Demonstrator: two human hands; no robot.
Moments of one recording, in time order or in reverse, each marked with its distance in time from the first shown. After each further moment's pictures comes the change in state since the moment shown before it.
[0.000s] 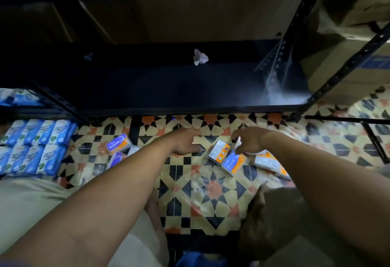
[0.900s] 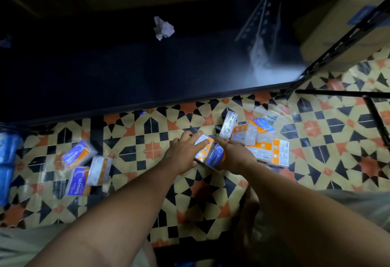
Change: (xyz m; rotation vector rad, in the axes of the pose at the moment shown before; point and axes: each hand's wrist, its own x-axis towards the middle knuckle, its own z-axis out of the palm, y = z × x) left_hand 0.098 0.007 0.104 0.431 0.088 0.209; right_hand 0.066 0.023 0.110 0.345 0.083 0.160
